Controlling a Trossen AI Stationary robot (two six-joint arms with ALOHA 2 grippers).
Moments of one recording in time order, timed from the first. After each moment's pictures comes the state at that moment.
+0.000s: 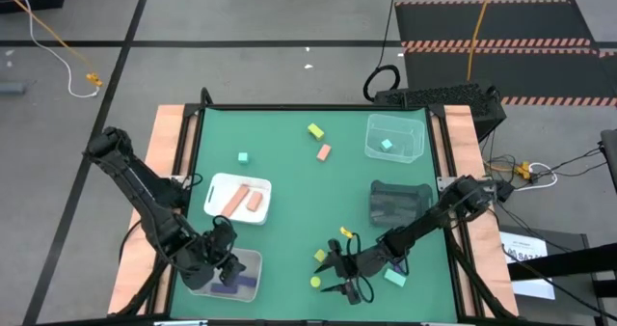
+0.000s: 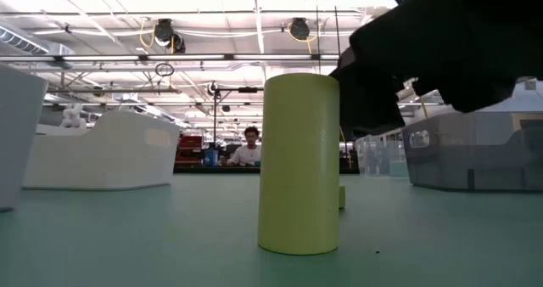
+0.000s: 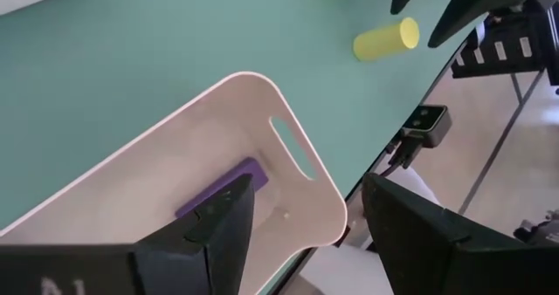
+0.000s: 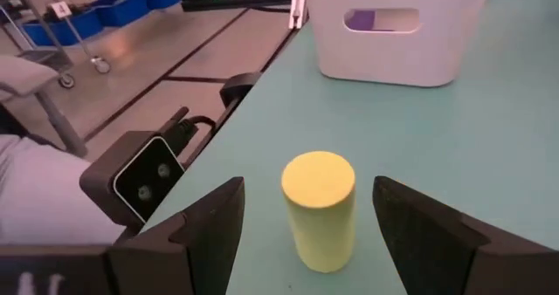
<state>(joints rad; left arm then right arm) -0.86 1.35 1.02 -0.70 -0.32 -1.68 0.58 1.99 0.82 0.85 0.16 0.27</state>
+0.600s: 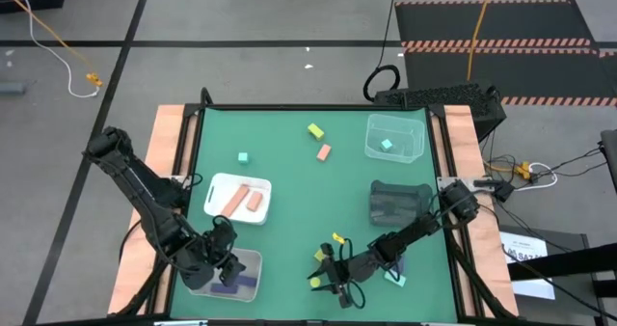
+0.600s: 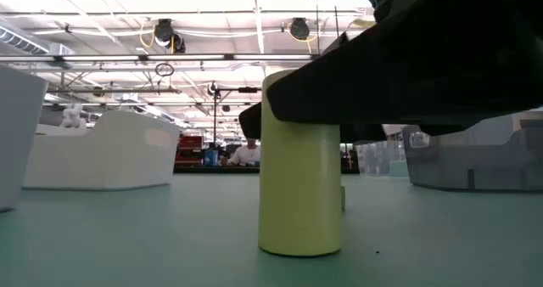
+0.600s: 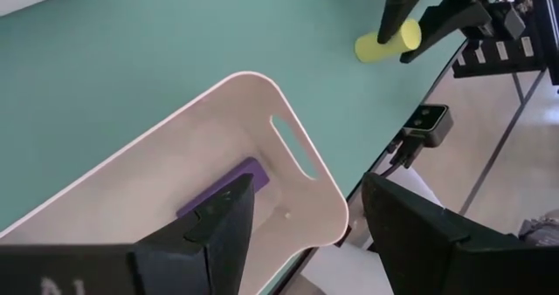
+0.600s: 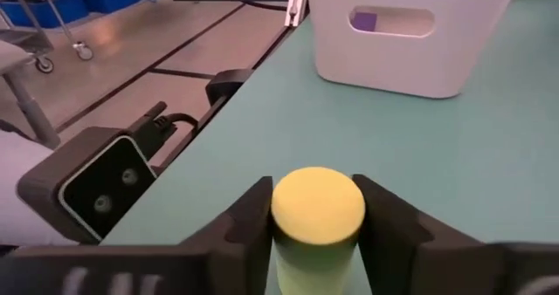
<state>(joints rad) -0.86 1.35 1.02 -0.70 -0.32 -1.68 0.58 2.09 0.92 0.85 0.19 0.20</state>
